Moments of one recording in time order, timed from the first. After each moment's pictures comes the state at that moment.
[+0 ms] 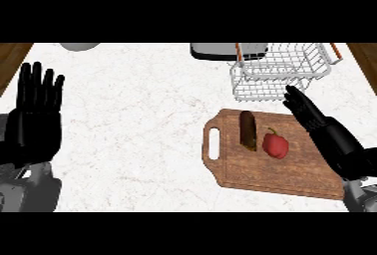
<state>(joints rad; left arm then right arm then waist) -0.18 0.24 0.03 -1.67 0.43 0.29 -0.09 -0.15 -0.56 0.28 -1.69 -0.34 -0.01 0.04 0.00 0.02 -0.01</state>
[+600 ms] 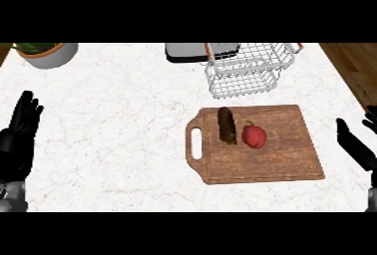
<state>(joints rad) -0.04 0.46 -0.01 -1.53 0.20 0.29 -0.03 0.02 -0.41 -0.05 -1.58 -0.12 -0.70 0.04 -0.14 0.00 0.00</state>
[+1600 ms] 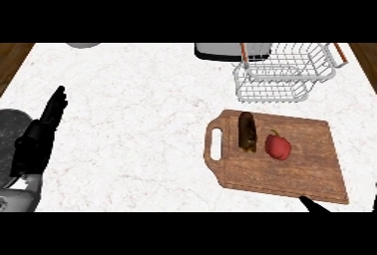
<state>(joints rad) -0.11 0.49 -0.14 -1.51 0.07 0.26 0.03 0.40 -0.33 0.18 -1.71 0.48 -0.89 0.61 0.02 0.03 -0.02</state>
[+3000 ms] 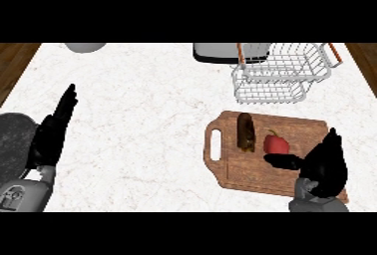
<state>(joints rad) -0.16 0.44 -0.14 -1.43 0.03 0.26 0.05 -0.07 -0.02 0.10 -1.71 1.11 -0.22 1.27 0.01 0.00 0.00</state>
